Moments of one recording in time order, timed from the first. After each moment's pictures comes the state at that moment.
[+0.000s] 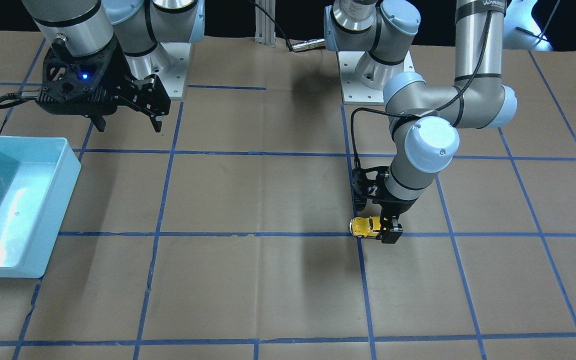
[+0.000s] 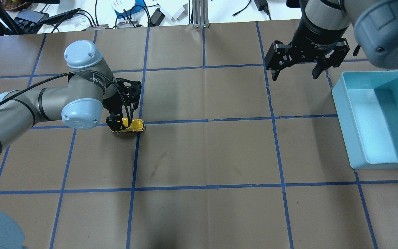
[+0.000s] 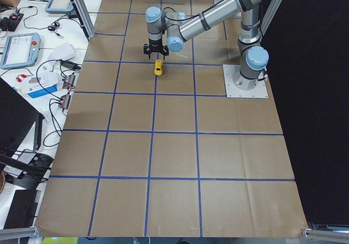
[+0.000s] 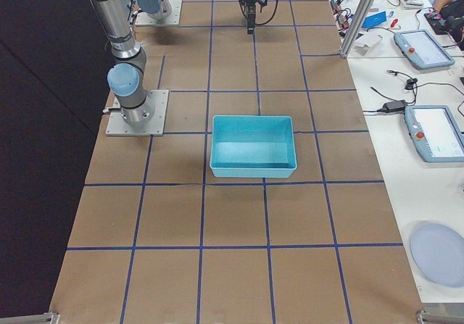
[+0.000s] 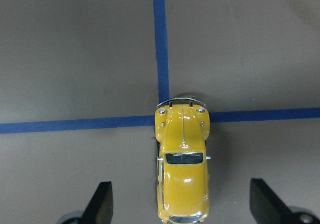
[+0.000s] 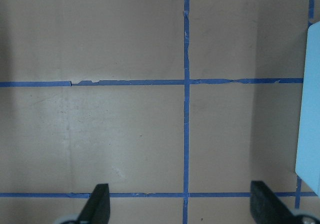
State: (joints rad) left arm -1.53 -1.90 -1.90 -0.93 1.59 1.68; right arm 1.62 -1.57 1.56 -1.59 -1.55 0.05
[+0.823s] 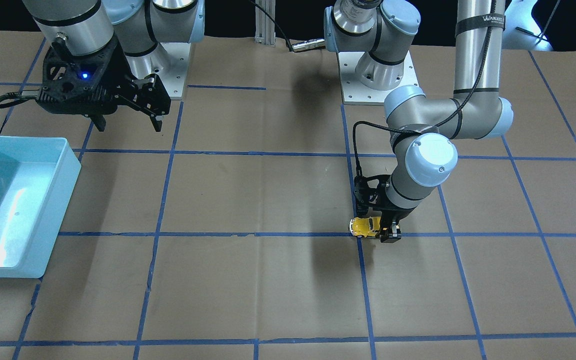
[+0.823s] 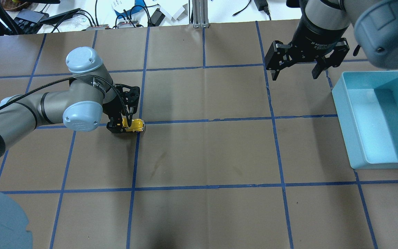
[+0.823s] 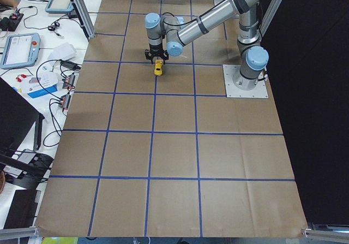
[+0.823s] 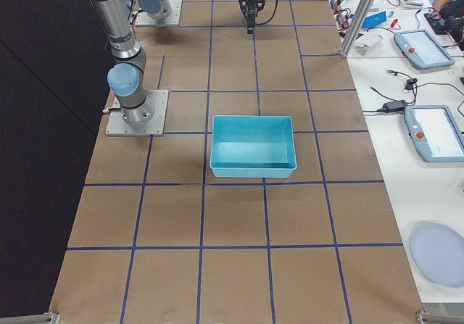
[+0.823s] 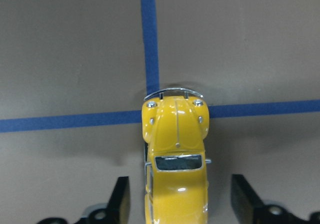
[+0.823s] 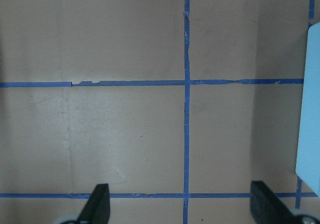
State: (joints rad) left arm -1.51 -1.93 -1.92 -0.93 1.59 1.67; right arm 1.62 -1.57 1.56 -1.59 -1.55 0.05
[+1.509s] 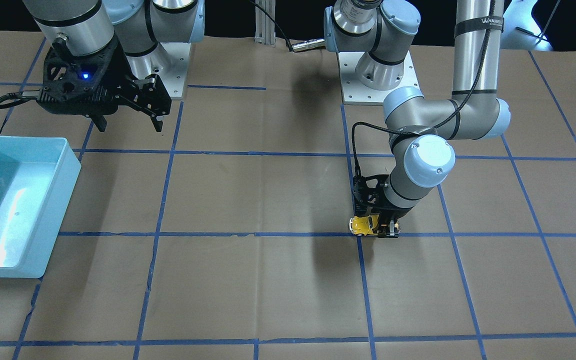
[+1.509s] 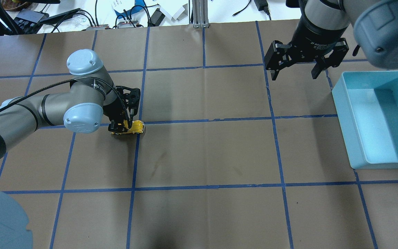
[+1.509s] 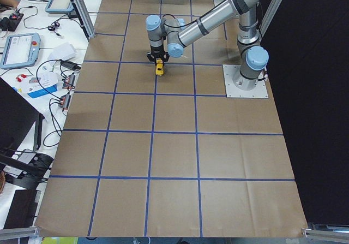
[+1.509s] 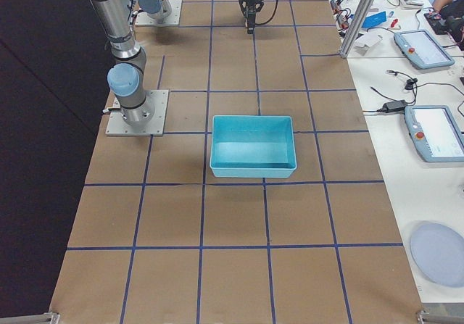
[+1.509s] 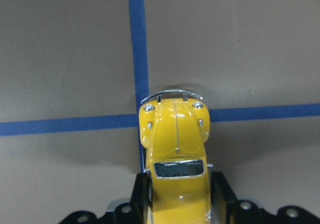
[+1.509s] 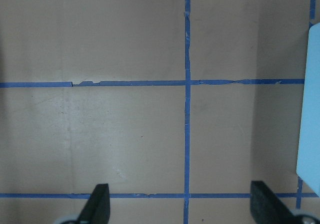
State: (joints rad) left arm -1.51 -1.92 -1.93 -0.92 1.58 1.67; right arm 1.62 -1.57 1.56 -1.59 -1.55 0.05
